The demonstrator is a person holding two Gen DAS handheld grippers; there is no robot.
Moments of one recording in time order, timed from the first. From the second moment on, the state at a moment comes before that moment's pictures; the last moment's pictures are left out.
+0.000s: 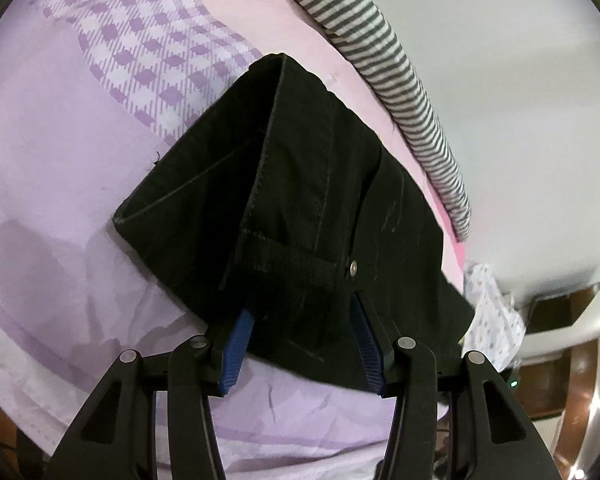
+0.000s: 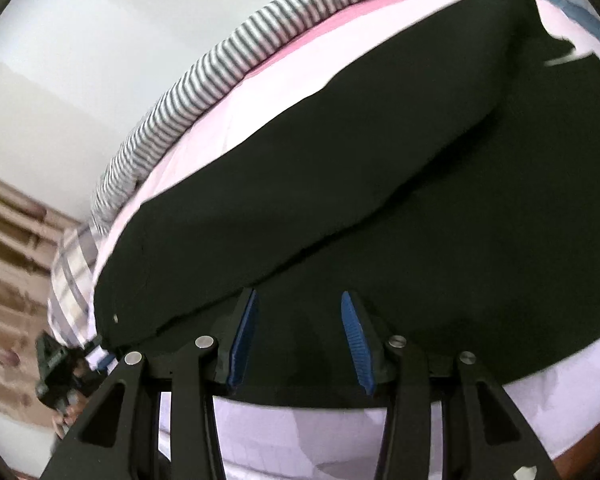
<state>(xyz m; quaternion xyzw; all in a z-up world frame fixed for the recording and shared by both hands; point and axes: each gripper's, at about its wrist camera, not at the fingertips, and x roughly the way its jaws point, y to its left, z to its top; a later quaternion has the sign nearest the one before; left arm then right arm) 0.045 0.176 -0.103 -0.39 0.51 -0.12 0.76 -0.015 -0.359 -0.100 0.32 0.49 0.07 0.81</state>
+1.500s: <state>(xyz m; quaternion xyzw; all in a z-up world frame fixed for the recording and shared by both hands) 0.079 0.171 -0.079 -0.11 0.54 -0.11 0.83 -0.039 -0.381 -0.108 0.30 0.52 -0.04 0.80</state>
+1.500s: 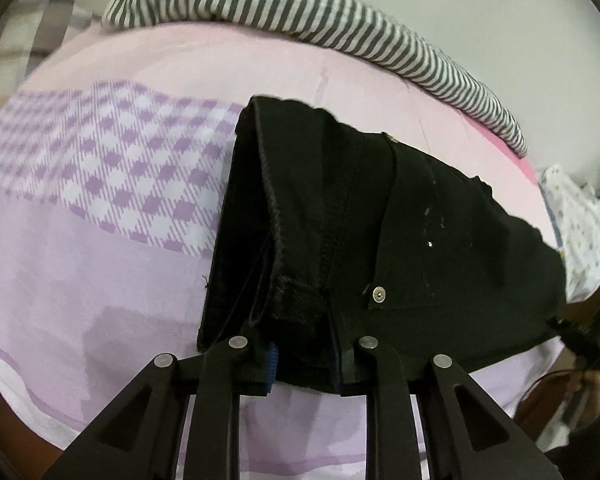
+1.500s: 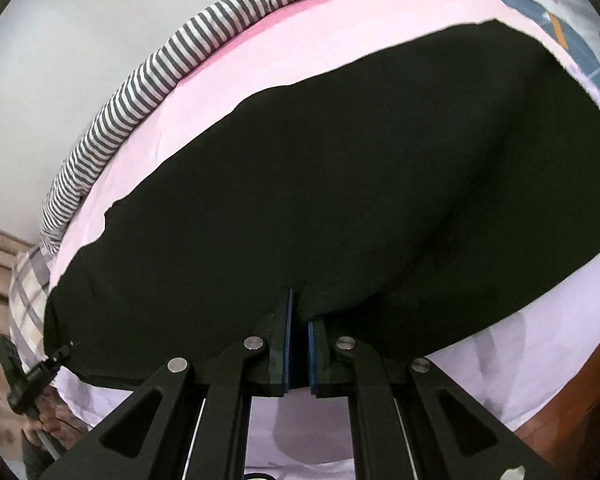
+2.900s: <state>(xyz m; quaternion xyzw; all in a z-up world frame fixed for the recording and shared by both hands) 0.002 -0.241 -0.078 0.21 0.40 -0.44 0.77 -0.050 -0.439 -0.111 0.50 0.41 0.04 0.76</state>
